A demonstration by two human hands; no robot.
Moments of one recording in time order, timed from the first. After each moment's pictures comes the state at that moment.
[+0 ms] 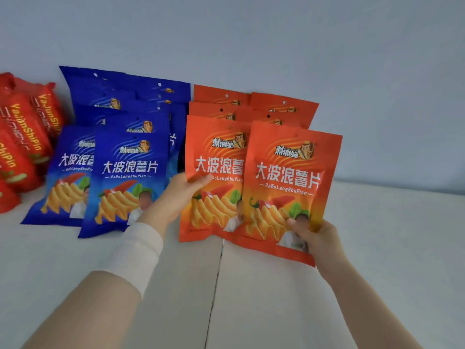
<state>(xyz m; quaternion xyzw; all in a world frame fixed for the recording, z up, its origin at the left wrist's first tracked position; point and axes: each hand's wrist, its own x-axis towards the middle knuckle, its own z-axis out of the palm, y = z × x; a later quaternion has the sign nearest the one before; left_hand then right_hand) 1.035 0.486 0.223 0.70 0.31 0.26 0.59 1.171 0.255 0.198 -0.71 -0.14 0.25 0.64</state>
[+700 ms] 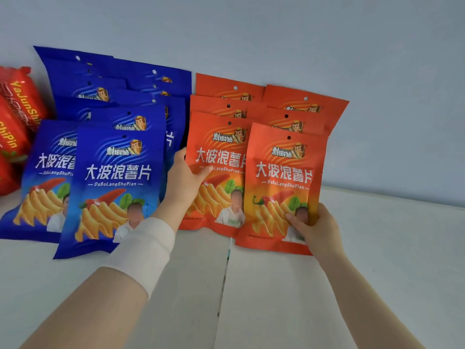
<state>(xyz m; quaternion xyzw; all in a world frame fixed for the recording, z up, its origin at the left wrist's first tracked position) 1.092 0.539 0.209 0.74 0.43 0.34 0.39 1.232 0.324 0.171 -0.84 -0.21 0.12 0.48</state>
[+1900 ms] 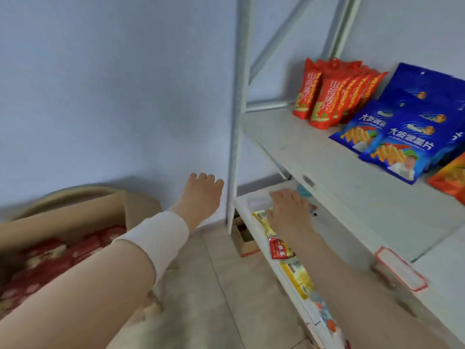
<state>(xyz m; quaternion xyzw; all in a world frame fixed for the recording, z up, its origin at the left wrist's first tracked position) 0.503 0.215 0.204 0.72 0.67 -0.10 -0.12 0.701 0.223 0.191 -0.59 -0.81 -0.02 0.03</state>
